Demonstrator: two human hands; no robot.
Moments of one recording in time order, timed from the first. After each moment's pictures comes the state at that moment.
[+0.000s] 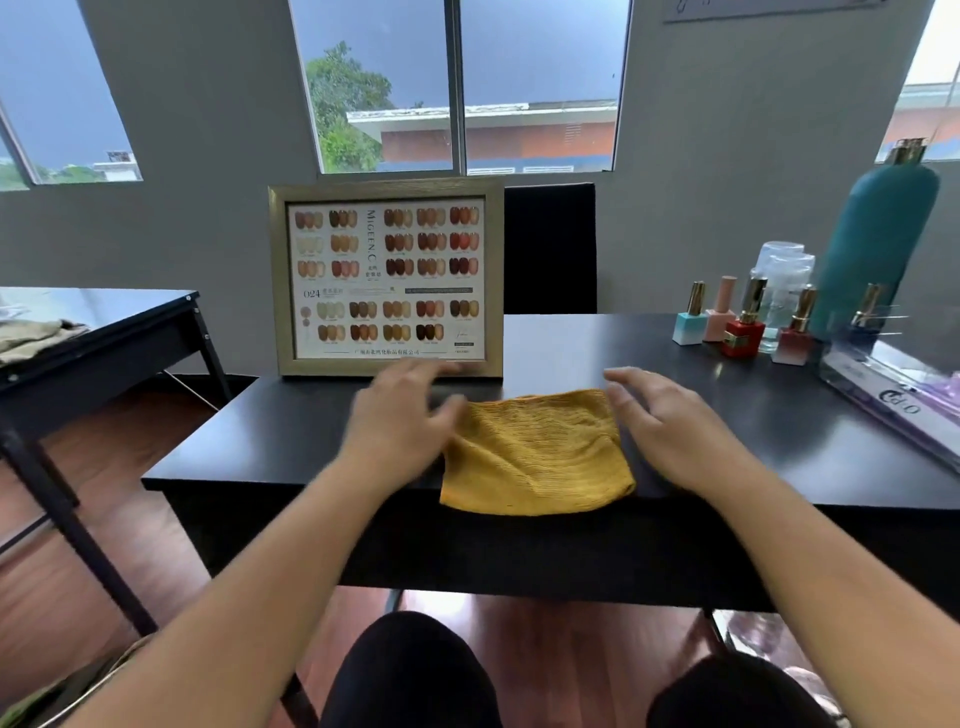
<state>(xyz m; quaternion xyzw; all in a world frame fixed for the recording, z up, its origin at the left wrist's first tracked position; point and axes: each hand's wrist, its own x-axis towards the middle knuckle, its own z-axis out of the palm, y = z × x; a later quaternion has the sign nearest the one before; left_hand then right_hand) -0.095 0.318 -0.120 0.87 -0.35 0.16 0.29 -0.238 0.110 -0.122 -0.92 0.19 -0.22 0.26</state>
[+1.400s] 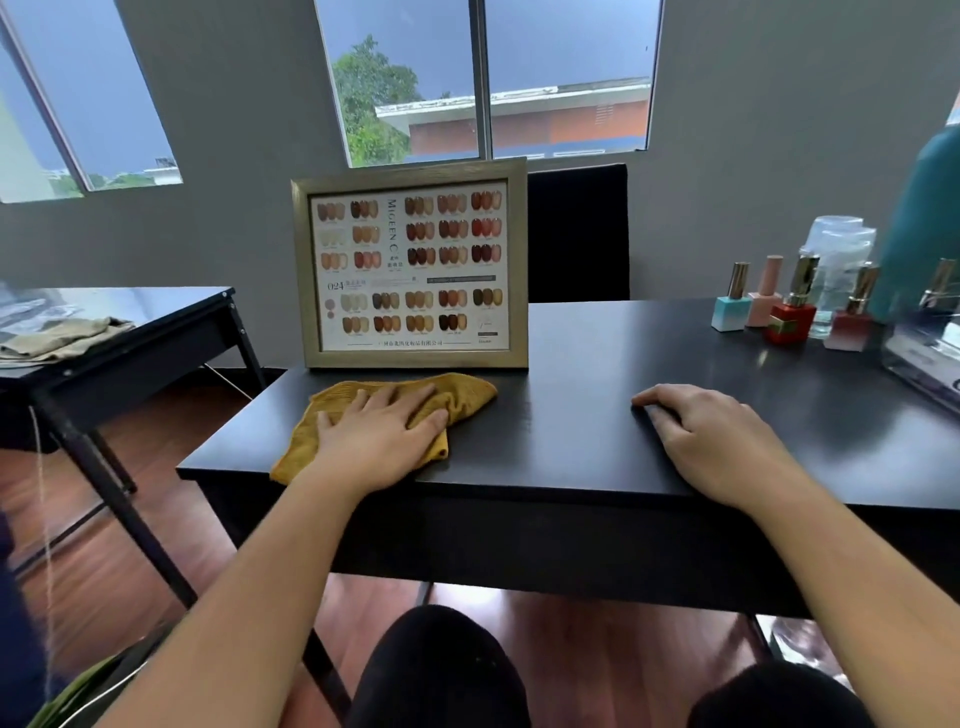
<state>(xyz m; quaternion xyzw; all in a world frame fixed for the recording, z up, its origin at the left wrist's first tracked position) -0.062 0.348 -0.142 0.97 -0.24 -0.02 0.09 -0.237 0.103 -0.136 -0.95 0.21 -0.18 0.16</state>
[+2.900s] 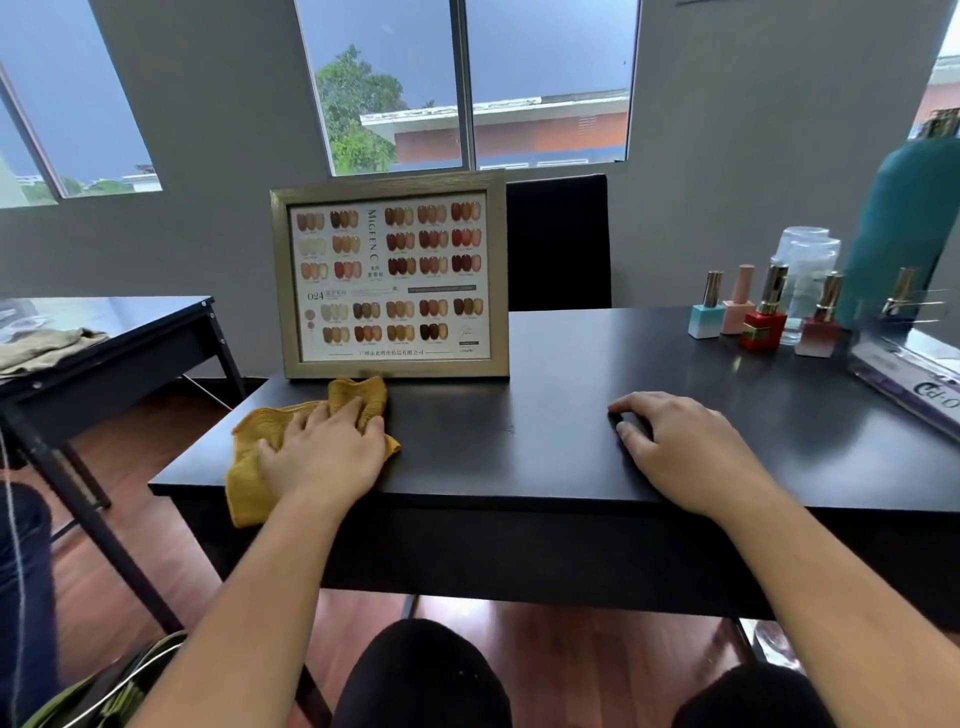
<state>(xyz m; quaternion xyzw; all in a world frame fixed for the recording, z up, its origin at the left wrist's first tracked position) -0.065 0.353 -0.147 0.99 -0.07 0.06 0.11 -0.236 0.106 -0.137 -0.95 0.21 -0.18 0.14</state>
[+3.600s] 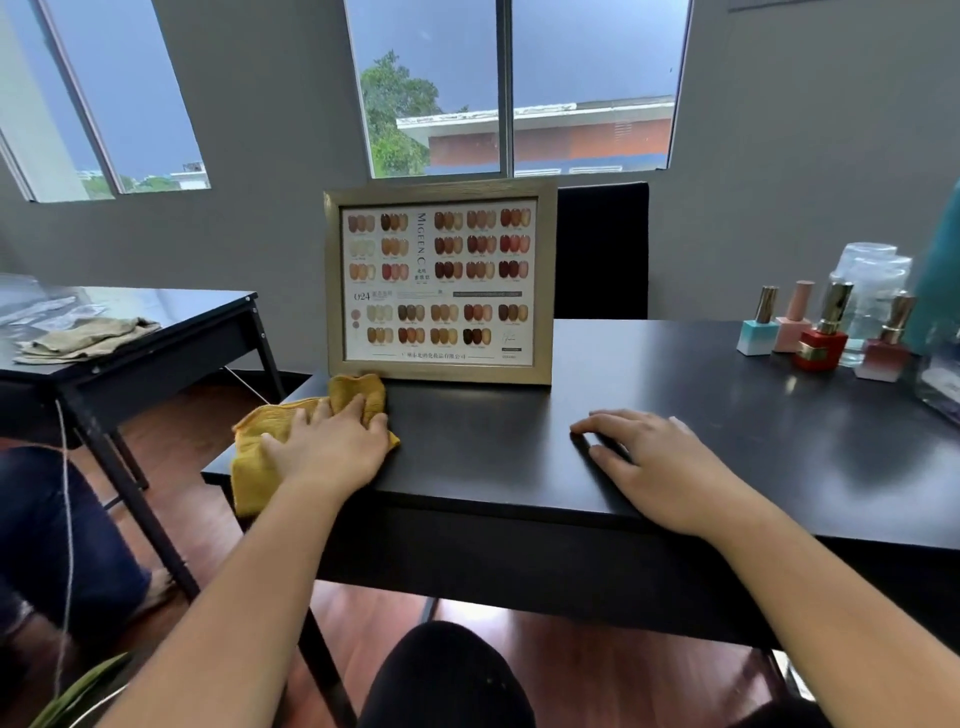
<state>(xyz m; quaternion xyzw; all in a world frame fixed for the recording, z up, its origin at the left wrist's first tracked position) -0.039 0.383 -0.142 0.99 -0.06 0.02 0.09 -0.204 0.135 -0.142 -0.98 0.09 -0.12 0.16</state>
